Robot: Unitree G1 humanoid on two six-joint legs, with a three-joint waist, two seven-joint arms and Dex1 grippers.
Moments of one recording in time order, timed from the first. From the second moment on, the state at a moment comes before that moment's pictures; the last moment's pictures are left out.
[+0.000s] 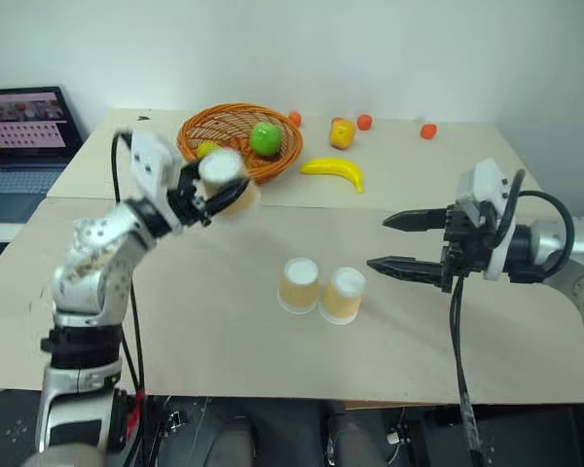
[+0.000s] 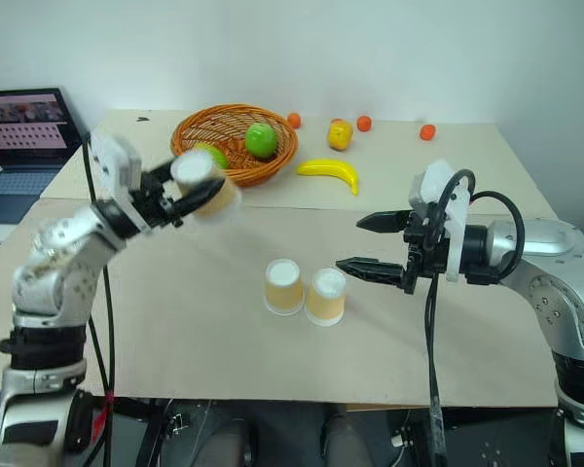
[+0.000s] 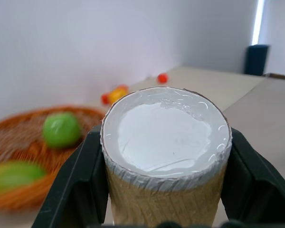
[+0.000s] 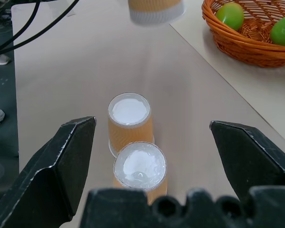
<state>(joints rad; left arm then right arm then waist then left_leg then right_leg) -0.67 0.56 0.13 -0.13 -0.50 0.46 -0.79 -0.49 -0.93 -0.16 -0.44 0.77 0.89 0.92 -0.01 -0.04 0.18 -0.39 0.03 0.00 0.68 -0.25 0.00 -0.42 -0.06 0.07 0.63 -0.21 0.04</state>
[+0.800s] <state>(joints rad) -0.87 0.47 -0.13 0.07 -0.55 0.53 -1.23 -0.27 -0.96 -0.40 -0.65 0.96 0.99 0.70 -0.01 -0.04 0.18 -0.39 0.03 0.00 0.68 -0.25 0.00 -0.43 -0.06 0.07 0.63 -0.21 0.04</state>
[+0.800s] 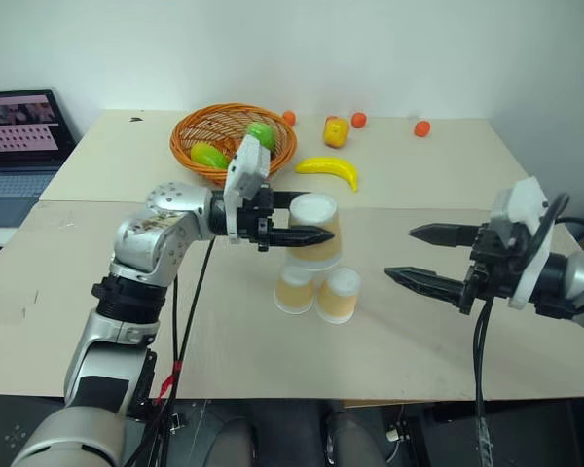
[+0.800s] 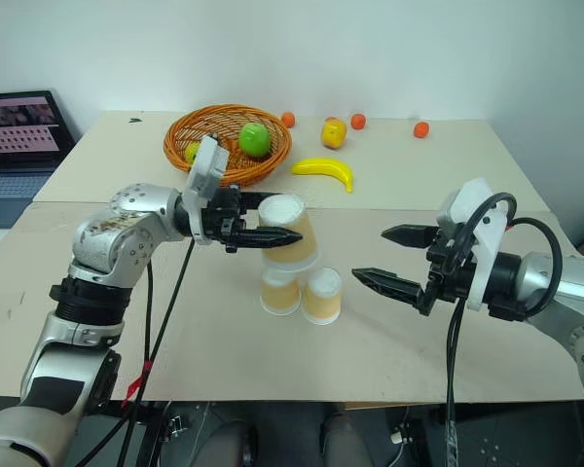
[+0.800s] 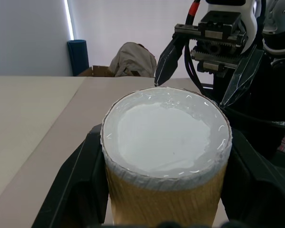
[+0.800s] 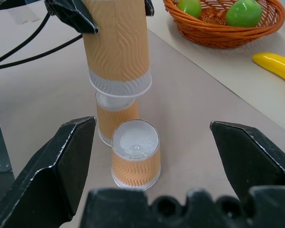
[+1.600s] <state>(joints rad) -0.89 0.40 -0.21 0.19 -0.42 0.37 -1.34 -0.24 -0.96 -0.41 -0.68 0.99 0.99 0.63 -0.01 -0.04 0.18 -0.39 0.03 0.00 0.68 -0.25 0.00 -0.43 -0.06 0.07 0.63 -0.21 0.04</state>
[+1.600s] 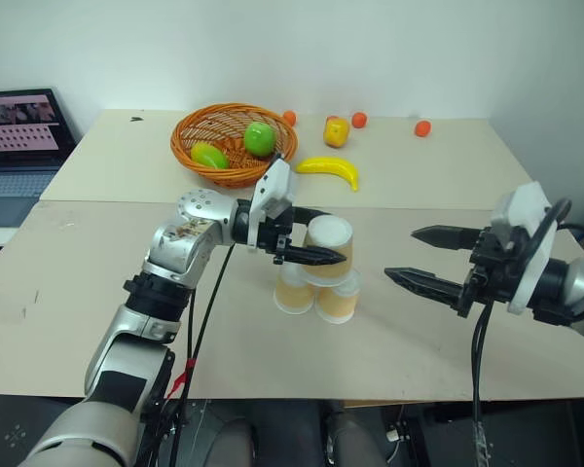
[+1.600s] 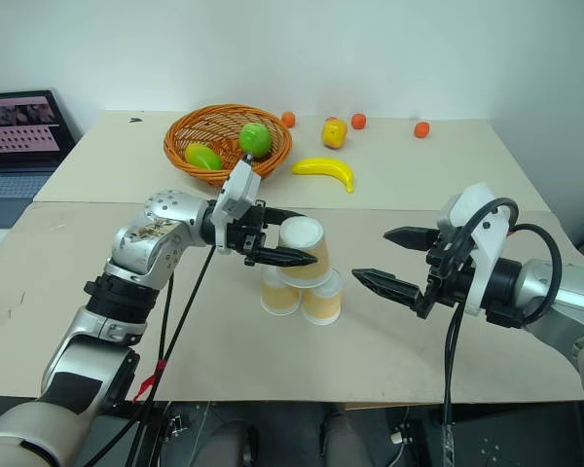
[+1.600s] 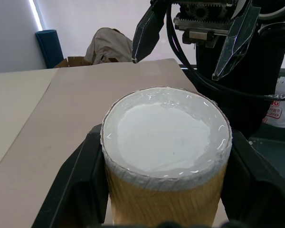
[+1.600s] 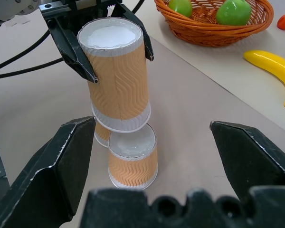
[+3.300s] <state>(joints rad) -0.70 0.77 0.10 0.04 -0.49 0.64 -1.14 0.07 -0.93 -0.61 -0.61 0.91 0.91 0.76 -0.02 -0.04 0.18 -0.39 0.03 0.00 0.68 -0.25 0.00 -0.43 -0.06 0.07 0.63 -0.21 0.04</state>
